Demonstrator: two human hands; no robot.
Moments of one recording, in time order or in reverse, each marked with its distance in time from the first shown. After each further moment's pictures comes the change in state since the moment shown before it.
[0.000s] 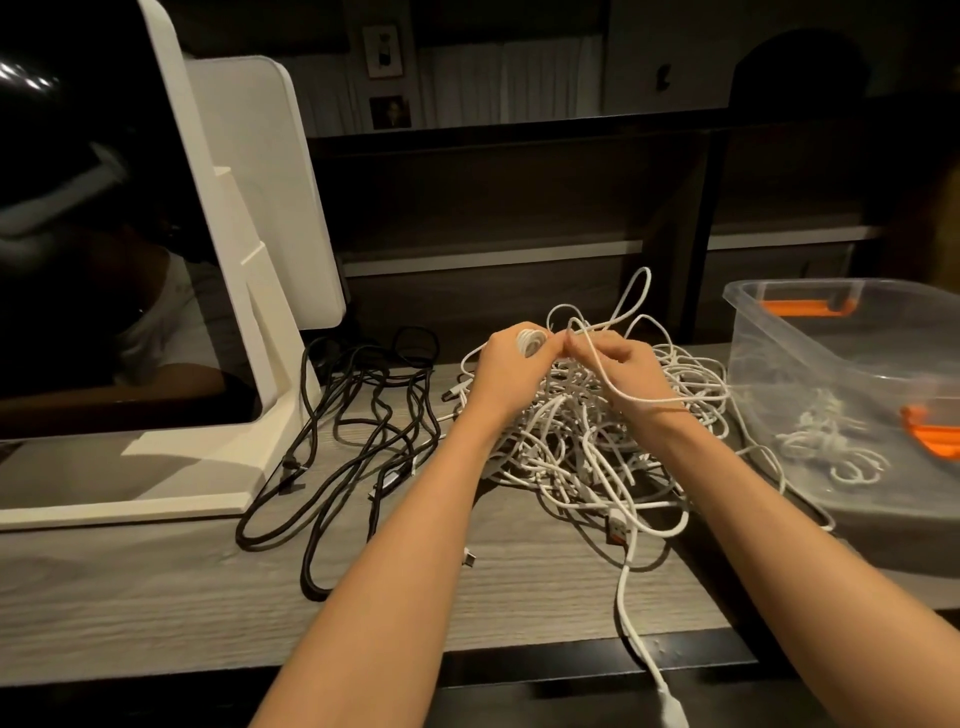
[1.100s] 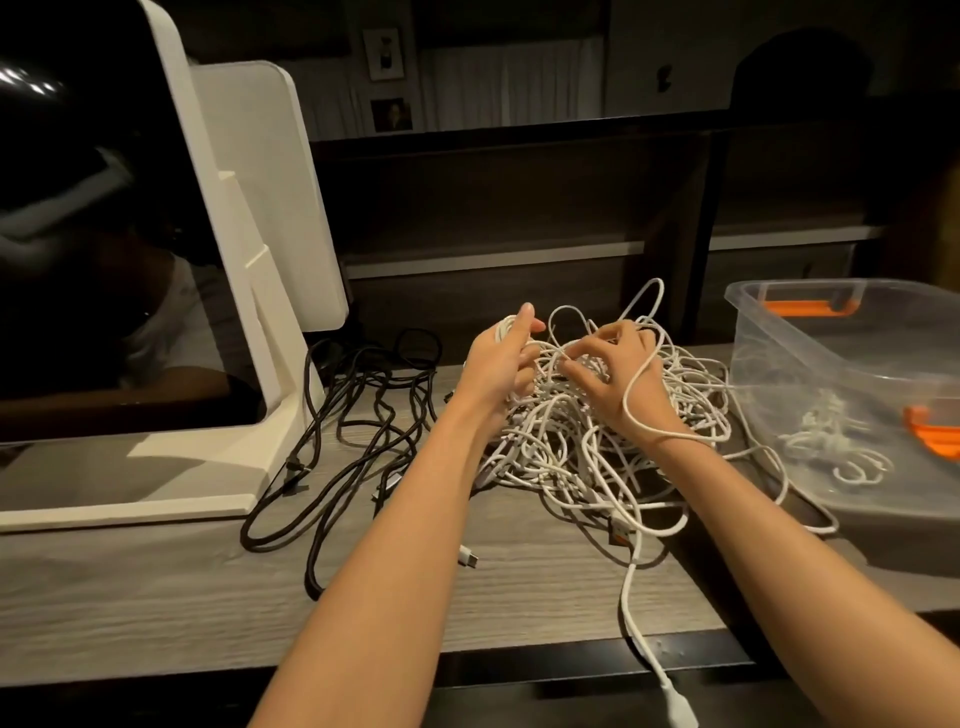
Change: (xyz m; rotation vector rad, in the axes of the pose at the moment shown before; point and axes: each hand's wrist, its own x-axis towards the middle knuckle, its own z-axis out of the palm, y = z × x) left_hand -0.005 0.009 -0.012 -0.553 -0.080 -0.295; right_hand -0.014 -0.010 0.005 -0.706 0.068 -0.246
